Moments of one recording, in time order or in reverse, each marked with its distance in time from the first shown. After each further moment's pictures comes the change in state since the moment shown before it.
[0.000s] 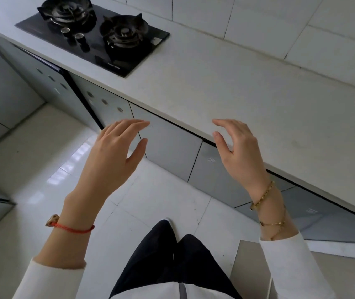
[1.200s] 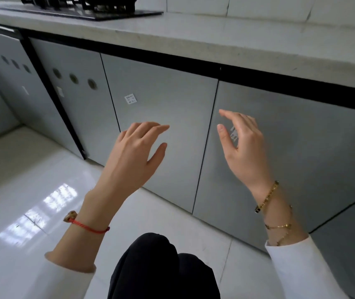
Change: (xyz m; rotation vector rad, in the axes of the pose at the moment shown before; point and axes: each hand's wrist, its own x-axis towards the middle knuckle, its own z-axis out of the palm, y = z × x) left_hand -0.071 -0.127 0.398 0.098 0.264 0.212; right_hand -0.070 0.256 0.303 -0.028 0.387 -0.207
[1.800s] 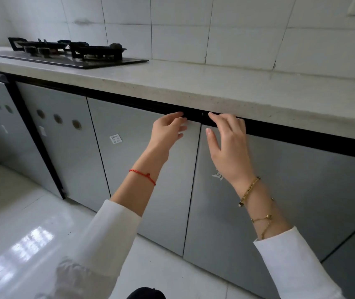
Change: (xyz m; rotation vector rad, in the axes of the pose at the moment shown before) left_hand 0.172 0.027 0.058 -1.261 0.009 -0.613; right_hand 0.079 0.014 0.004 -0.179 0.158 -0.062
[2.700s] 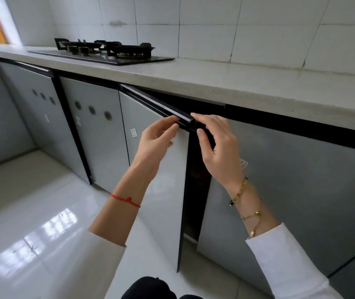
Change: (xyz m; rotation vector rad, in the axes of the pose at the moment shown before) left_hand -0.085 -0.001 -0.068 0.013 0.093 0.156; right_hand -0.026 -0.054 0.018 0.389 0.039 -0.229
